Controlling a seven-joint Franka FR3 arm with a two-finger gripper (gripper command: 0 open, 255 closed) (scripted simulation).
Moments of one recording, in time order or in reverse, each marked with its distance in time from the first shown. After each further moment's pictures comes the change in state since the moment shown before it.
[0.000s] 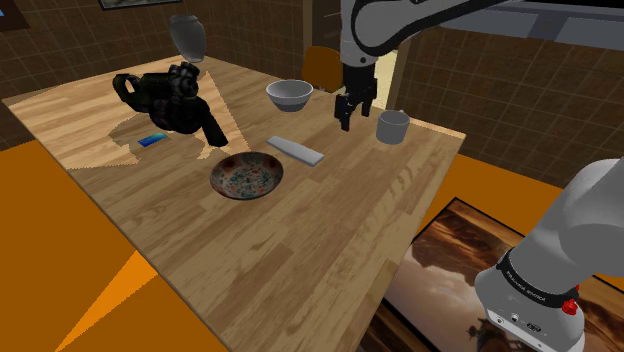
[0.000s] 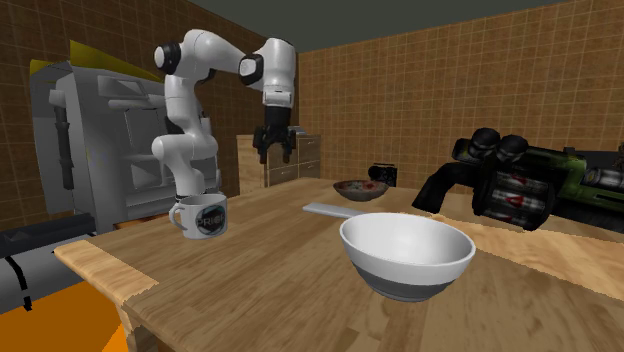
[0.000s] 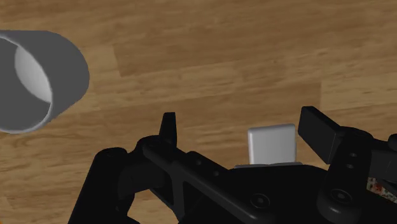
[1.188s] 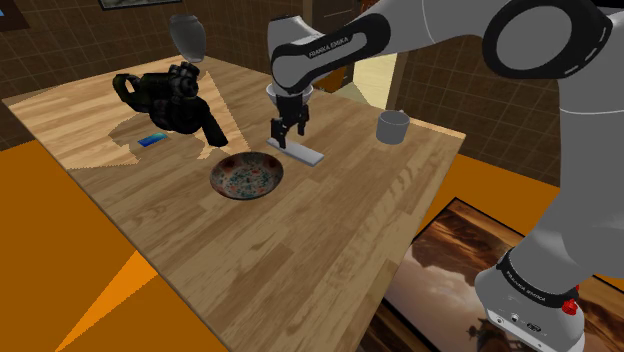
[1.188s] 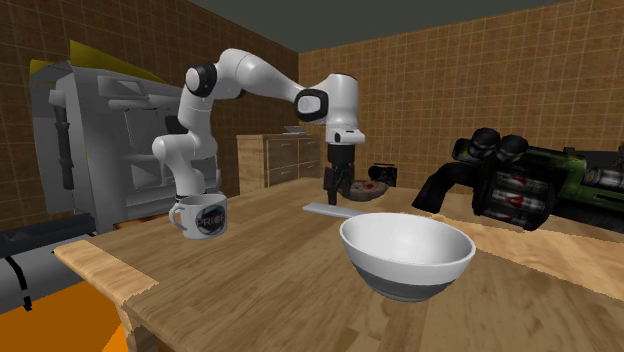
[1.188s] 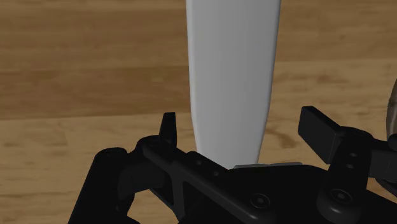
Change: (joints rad) arm 0.065 0.625 0.043 0.579 -0.011 0.073 -0.013
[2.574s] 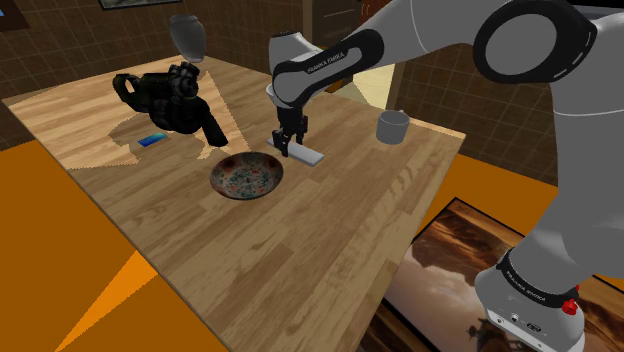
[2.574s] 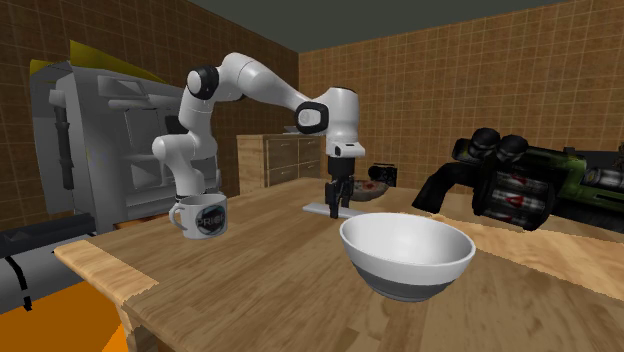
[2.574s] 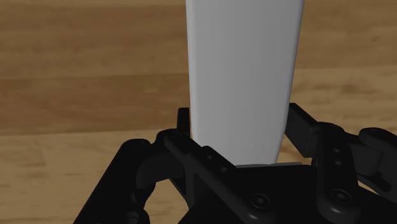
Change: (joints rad) arm 0.001 0.038 -0.003 -0.029 -0.005 0.067 0.002
